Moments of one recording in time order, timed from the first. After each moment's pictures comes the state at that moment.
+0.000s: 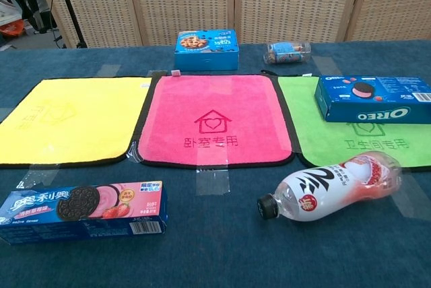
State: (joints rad) left arm -0.05 -1.07 -0.07 -1.66 1.50 1.57 -0.09; right arm 0.41 -1.04 0.16 -1.41 -1.33 0.75 1.01
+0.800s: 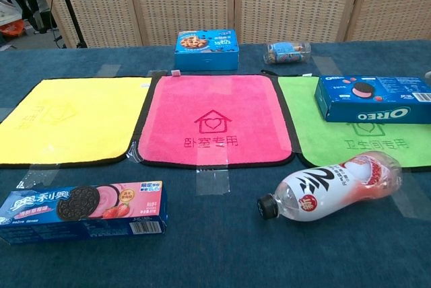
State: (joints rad) left arm -0.04 -1.06 -0.08 -1.66 1.49 1.57 -0.12; right arm 0.60 -1.21 0.25 -1.17 -1.09 0.37 1.01
